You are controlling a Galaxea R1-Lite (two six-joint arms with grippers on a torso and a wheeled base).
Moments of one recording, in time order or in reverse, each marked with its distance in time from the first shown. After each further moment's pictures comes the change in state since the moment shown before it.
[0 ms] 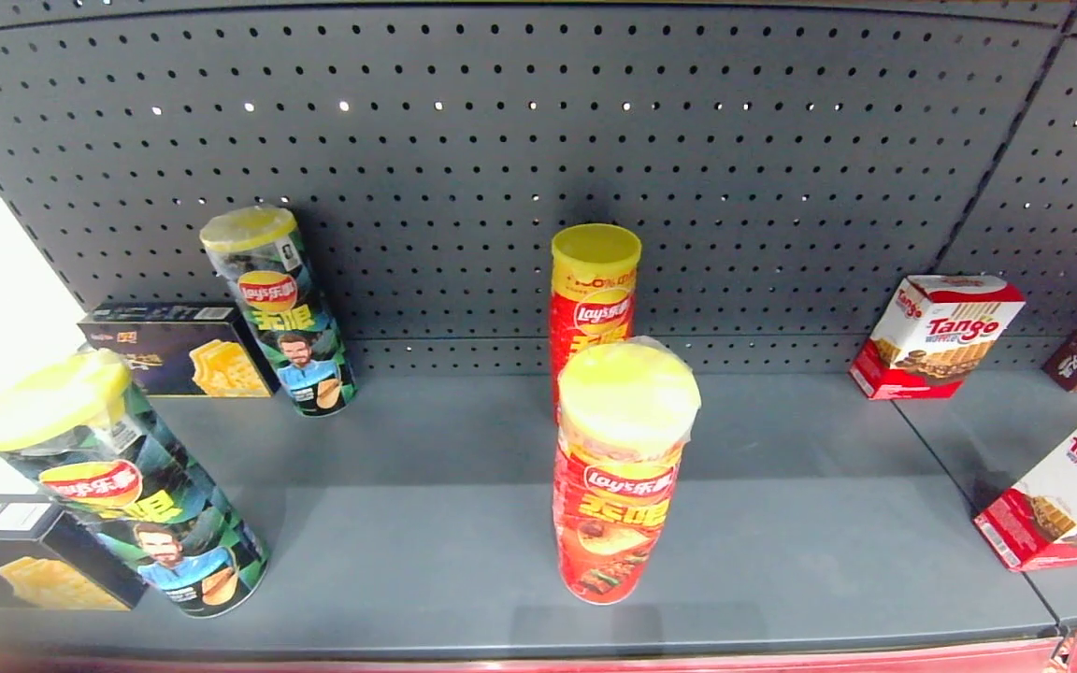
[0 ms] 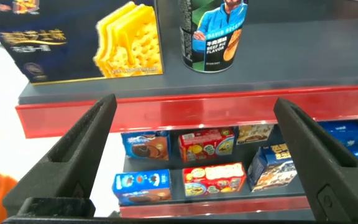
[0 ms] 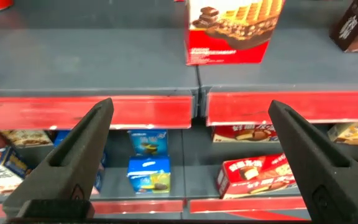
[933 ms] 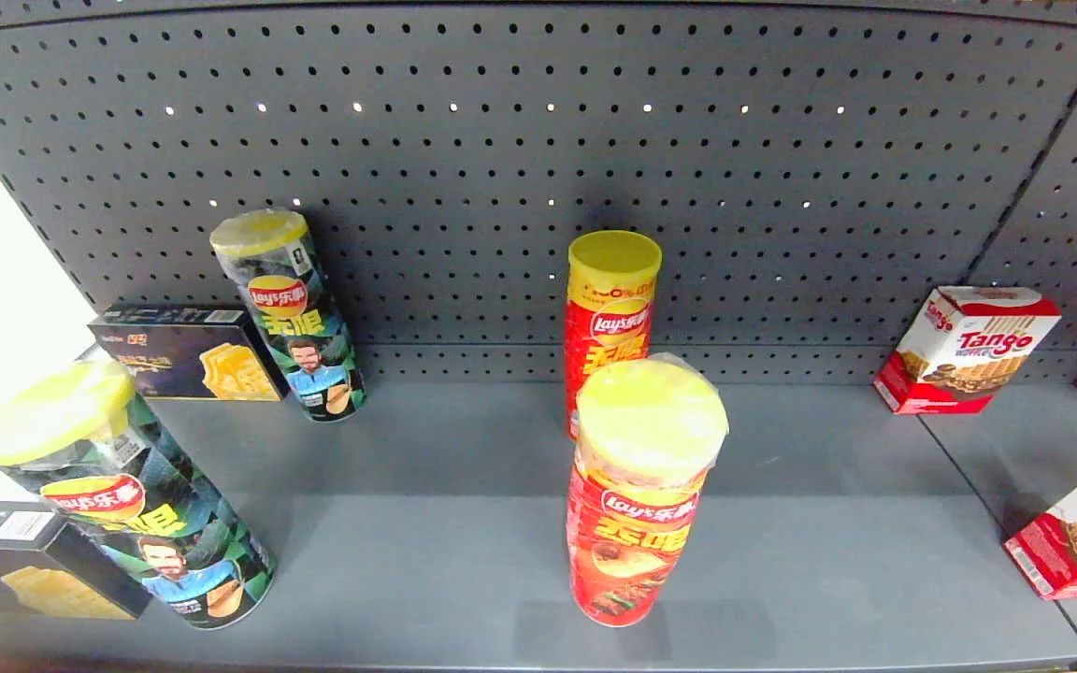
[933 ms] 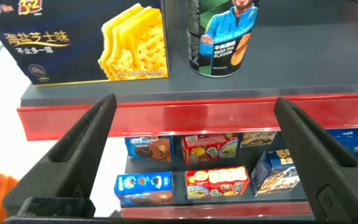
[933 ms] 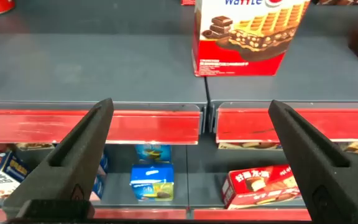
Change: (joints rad) left arm 0.000 0.000 0.000 0.000 -0.001 -0.001; right arm 0.000 0.000 0.000 0.001 0.000 -0.001
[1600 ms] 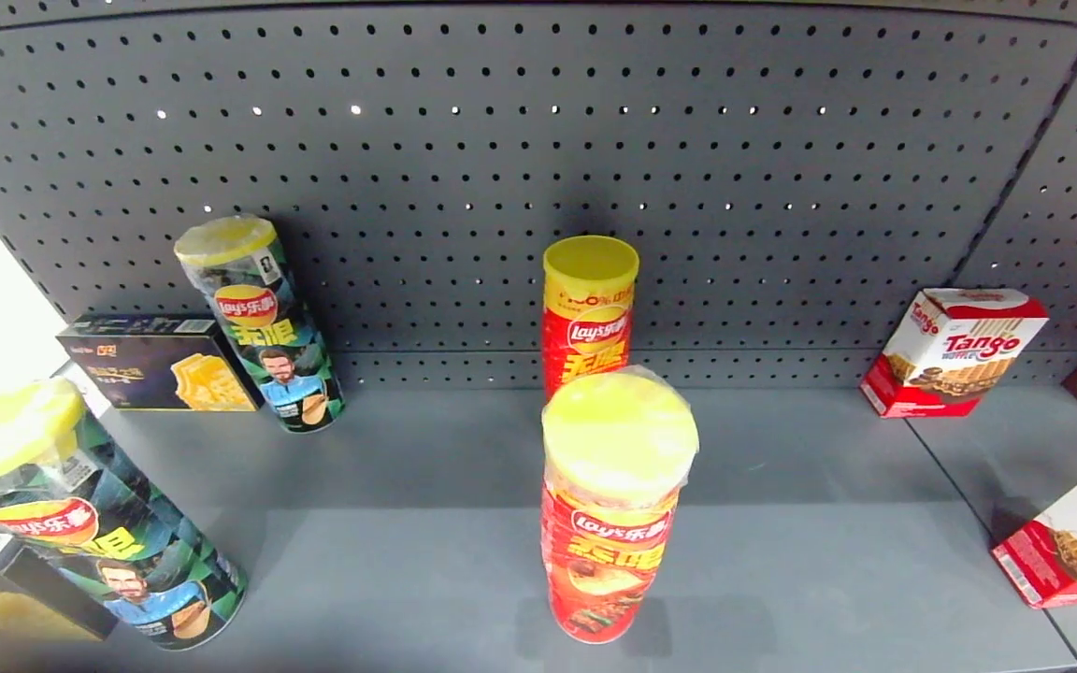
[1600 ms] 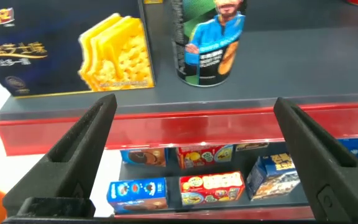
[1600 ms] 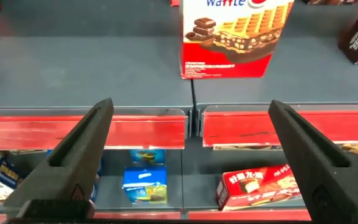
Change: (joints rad) left arm 0.001 0.000 0.000 0.000 0.000 0.000; right arm 0.000 0.000 0.000 0.000 0.000 -0.001
